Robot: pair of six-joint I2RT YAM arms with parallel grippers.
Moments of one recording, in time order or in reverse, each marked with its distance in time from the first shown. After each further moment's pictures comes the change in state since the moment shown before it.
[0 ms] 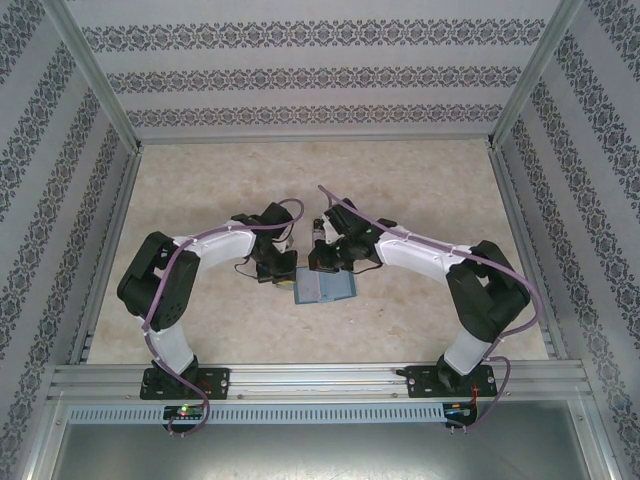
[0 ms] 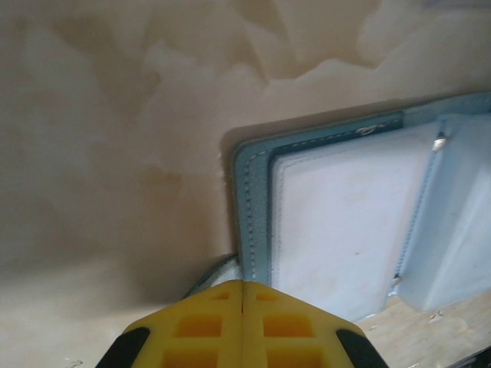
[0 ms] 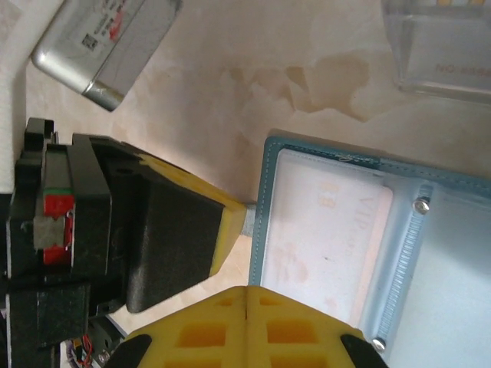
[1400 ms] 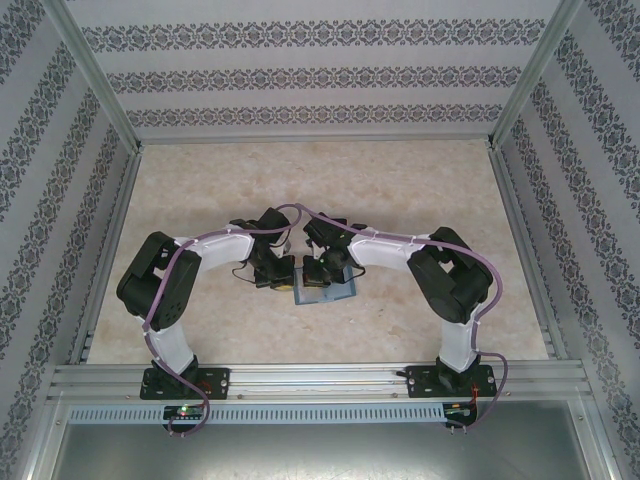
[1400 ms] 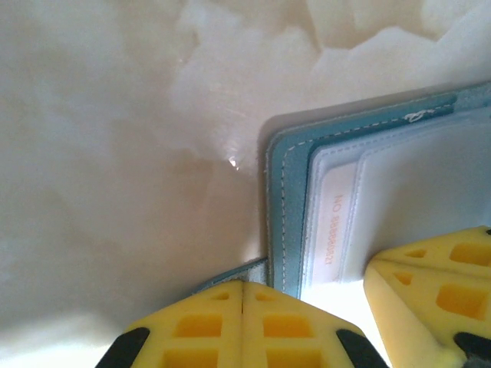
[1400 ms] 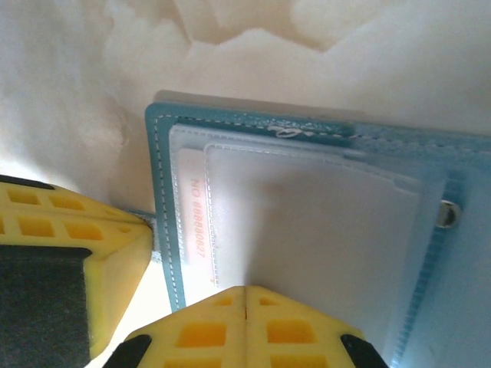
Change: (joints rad) left arm 0.006 -0.002 -0.050 0.039 0.023 0.000; right arm 0.069 0.197 0.092 -0.113 0.087 0.027
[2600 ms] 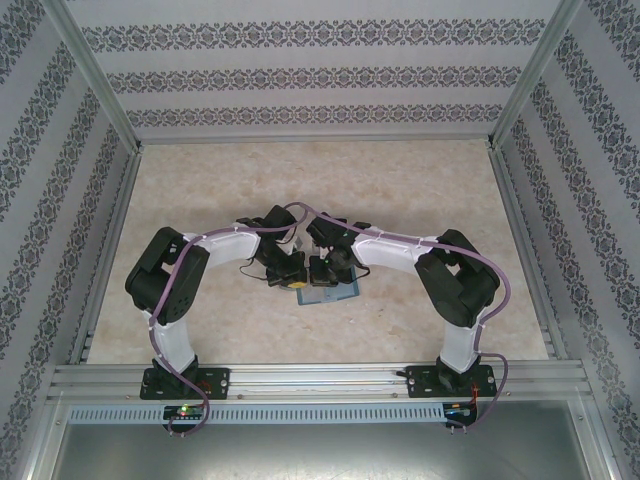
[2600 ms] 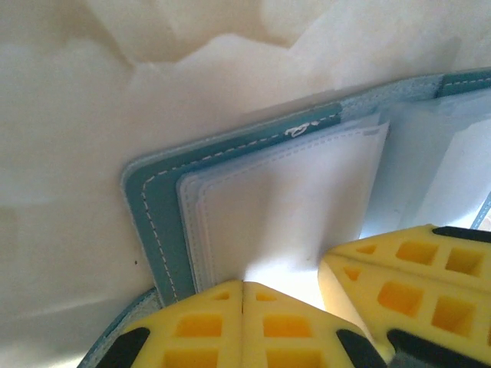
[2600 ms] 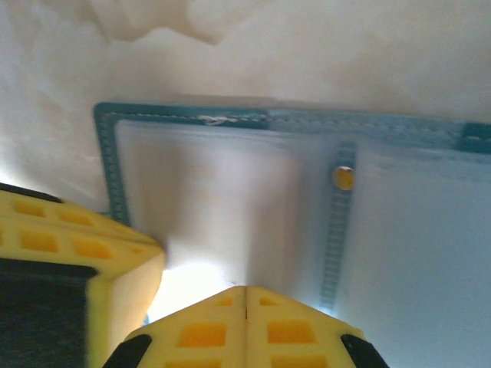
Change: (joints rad) left arm -0.015 0.056 0.038 0.081 0.157 -0.053; right arm 0.000 -0.042 -0.007 -0.095 0.110 -0.013
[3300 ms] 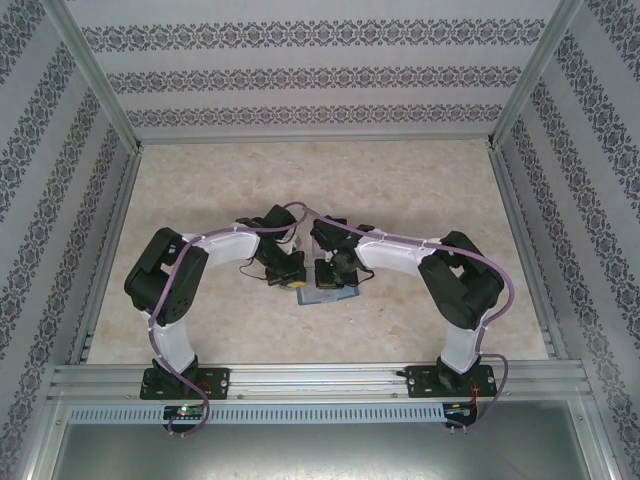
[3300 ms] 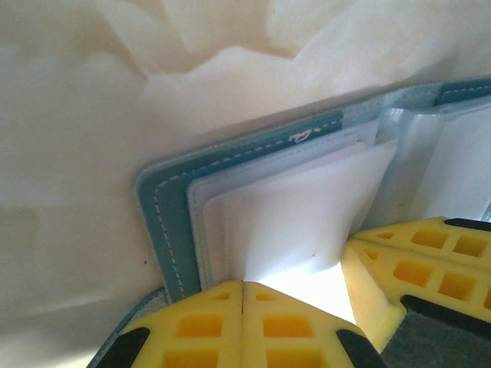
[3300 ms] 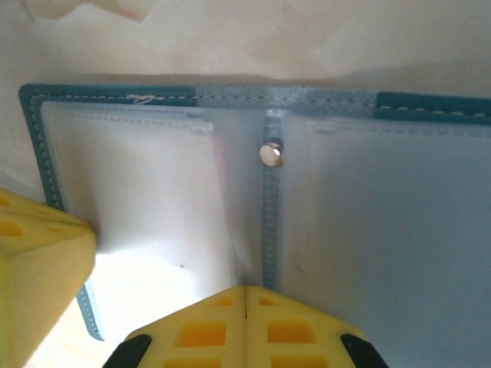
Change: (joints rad) left arm -0.001 -0.013 0.000 -0.002 -0.028 0.000; right arm -0.010 -0.024 -0.045 -0.004 0.040 -0.018
